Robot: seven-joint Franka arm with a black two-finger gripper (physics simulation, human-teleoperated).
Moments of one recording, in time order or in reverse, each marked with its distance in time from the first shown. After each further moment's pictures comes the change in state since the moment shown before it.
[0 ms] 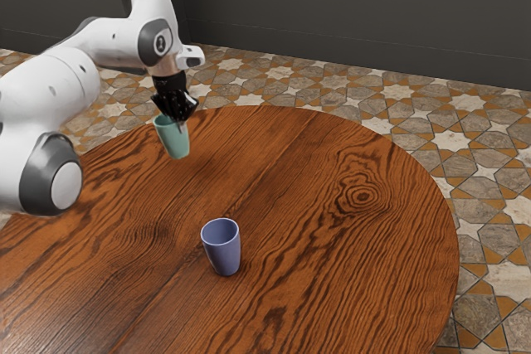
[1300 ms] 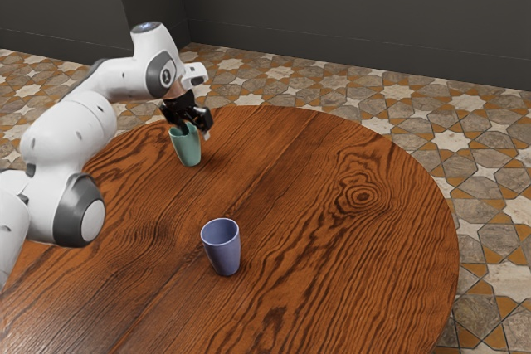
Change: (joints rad) arm 0.067 0.352 0.015 0.370 -0.147 0.167 0.028
